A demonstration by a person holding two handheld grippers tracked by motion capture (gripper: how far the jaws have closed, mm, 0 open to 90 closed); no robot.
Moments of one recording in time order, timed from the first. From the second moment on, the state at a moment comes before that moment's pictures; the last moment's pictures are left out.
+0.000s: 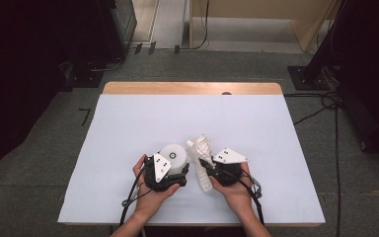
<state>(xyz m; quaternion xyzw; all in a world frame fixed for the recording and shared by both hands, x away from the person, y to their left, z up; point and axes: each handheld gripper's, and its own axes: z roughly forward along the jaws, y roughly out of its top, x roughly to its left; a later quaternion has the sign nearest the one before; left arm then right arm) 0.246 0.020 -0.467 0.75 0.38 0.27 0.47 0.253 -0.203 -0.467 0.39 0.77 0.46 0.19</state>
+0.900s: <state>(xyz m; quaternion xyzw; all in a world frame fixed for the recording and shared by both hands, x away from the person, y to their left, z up) 0.251 0.043 -0.444 0.74 0.32 0.20 0.55 0.247 -0.213 -0.441 0.41 0.74 0.49 0.21</state>
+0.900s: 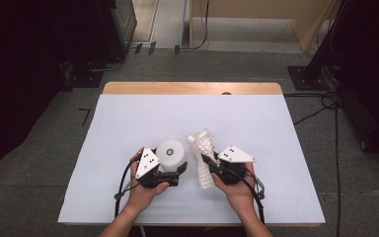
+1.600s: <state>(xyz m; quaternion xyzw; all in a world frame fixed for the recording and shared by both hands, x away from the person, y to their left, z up) 0.251 0.031 -0.448 0.78 0.29 0.19 0.52 0.240 -0.194 -0.435 0.36 0.76 0.50 0.19</state>
